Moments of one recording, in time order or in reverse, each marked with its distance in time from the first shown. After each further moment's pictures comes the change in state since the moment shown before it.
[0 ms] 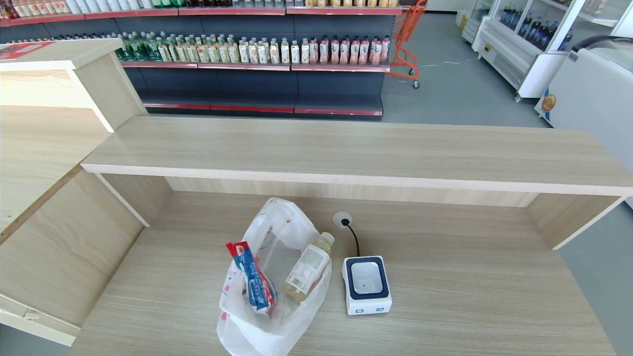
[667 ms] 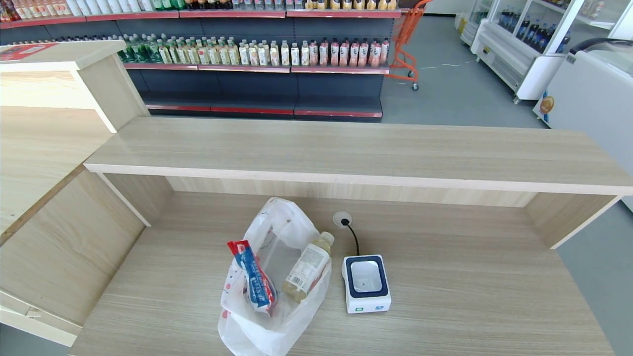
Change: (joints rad) left arm 0.000 0.000 0.000 0.000 0.000 0.000; right arm -0.001 0.001 0.000 0.000 0.000 0.000
